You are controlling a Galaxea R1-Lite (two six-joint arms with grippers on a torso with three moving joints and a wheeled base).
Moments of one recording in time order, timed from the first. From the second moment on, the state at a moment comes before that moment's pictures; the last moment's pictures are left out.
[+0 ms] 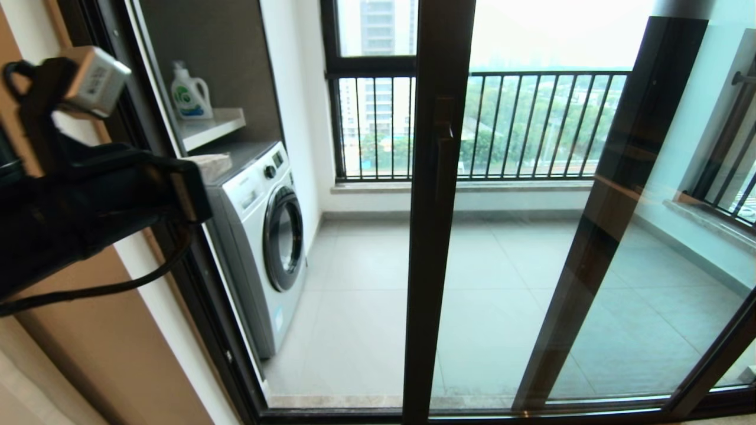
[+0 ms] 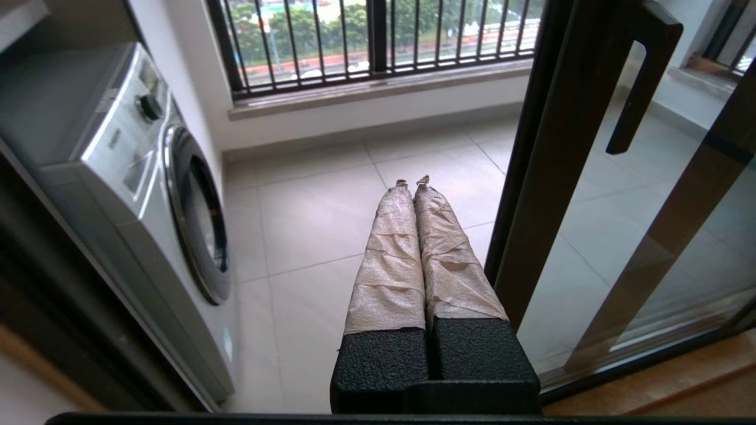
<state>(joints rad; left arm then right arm) -0.42 1.28 -0.86 -0.43 0.09 0.00 0.00 0.00 0.00 -0.02 0.01 0.00</state>
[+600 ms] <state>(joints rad) -0.14 0.54 -0.61 -0.12 0.25 0.14 0.00 0.00 0.00 -0.02 0.01 0.00</state>
